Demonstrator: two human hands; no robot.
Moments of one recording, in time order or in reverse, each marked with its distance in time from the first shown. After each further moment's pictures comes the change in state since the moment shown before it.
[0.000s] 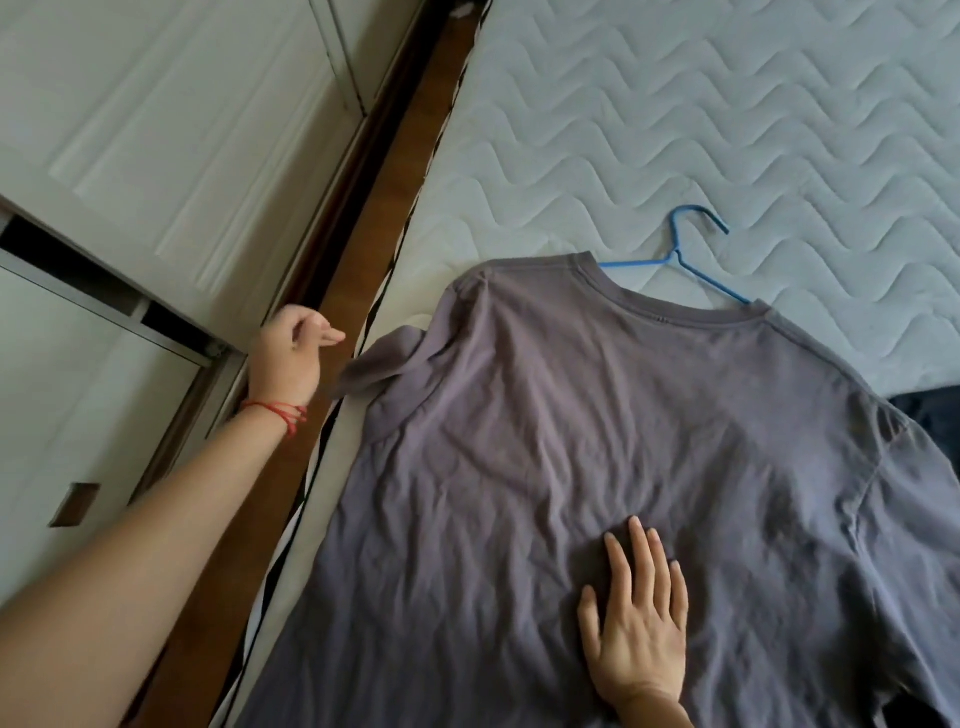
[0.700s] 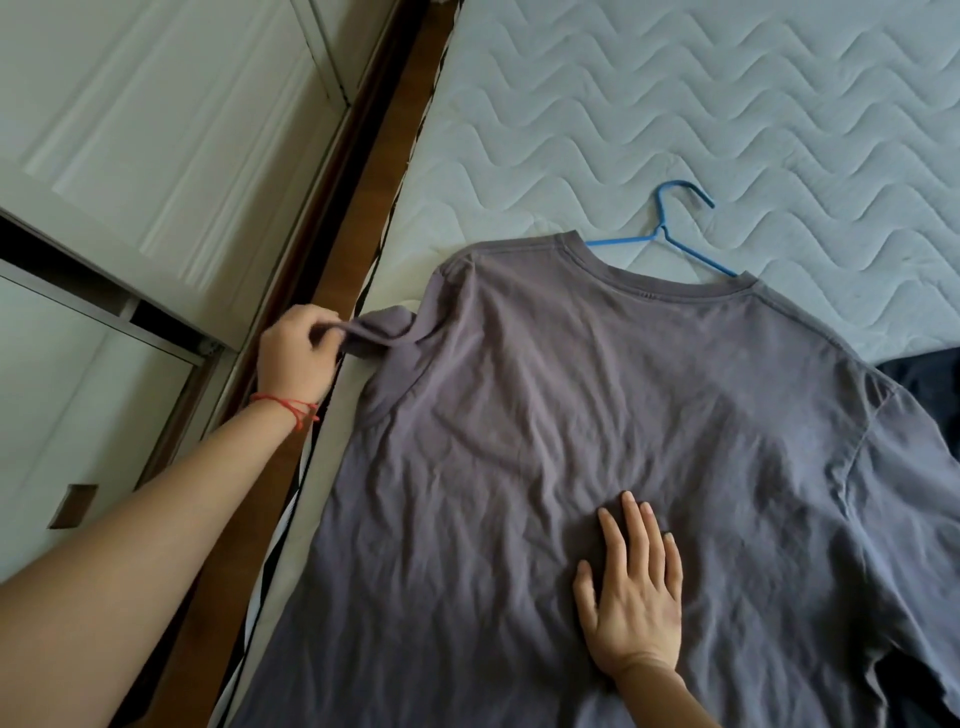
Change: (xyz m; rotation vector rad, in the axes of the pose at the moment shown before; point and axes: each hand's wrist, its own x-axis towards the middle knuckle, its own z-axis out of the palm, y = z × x) left_hand -0.009 -0.004 0.010 0.280 -0.028 0.245; right_hand 0.000 0.000 -0.003 -0.011 -0.028 0.010
